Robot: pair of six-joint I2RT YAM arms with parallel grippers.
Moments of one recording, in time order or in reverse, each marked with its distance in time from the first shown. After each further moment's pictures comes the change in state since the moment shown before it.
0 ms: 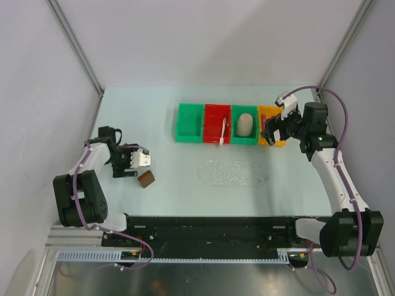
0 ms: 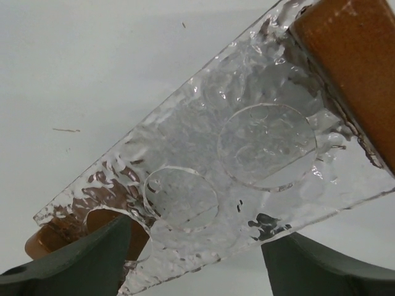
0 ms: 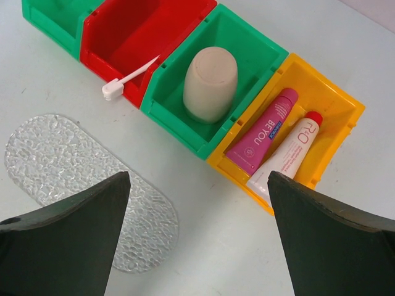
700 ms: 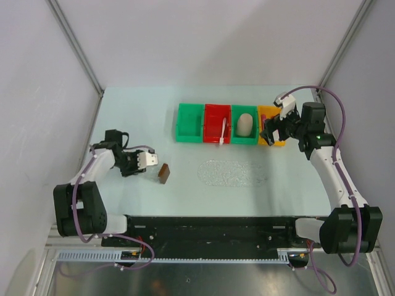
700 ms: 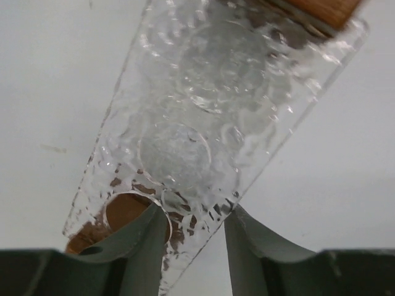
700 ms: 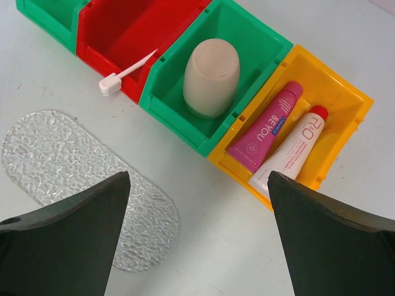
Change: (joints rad) left arm -0.066 -0.089 -0.070 0.003 0.091 -0.204; right arm 0.003 0.029 0.000 -0.002 0.006 0.000
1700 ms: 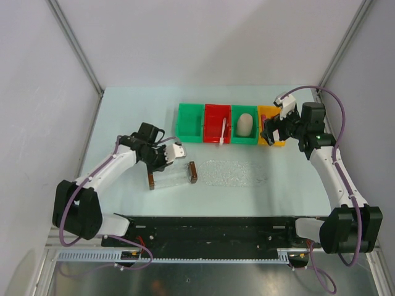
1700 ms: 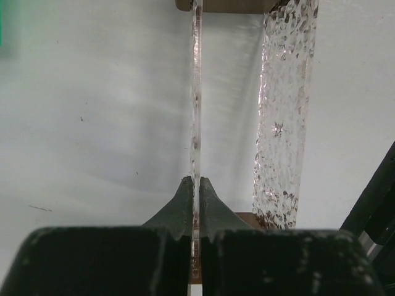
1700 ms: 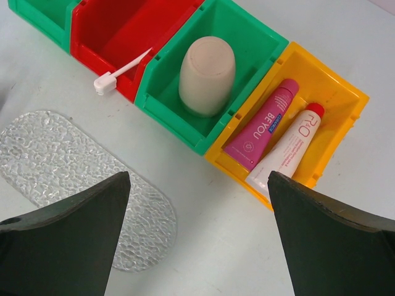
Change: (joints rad) left arm -0.476 -0.005 0.131 -0.023 -0.055 -0.623; right arm 0.002 0.001 0.000 0.000 0.021 0.000
